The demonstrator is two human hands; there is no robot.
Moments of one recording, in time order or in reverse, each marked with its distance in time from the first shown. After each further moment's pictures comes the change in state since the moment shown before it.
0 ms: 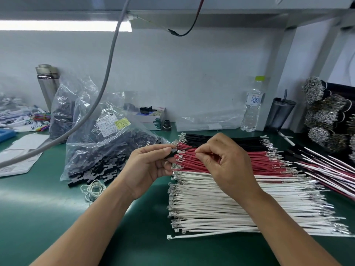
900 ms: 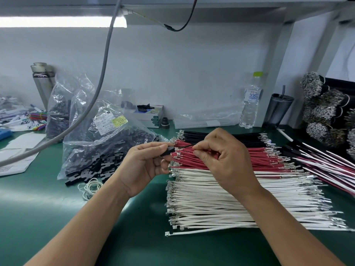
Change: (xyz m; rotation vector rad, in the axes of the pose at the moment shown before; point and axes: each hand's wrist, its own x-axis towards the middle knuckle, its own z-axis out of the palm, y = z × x) left_hand 0.000 0.001 -0.004 0.000 -0.069 -0.021; right_hand 0.001 0.001 0.000 0.075 0.029 0.002
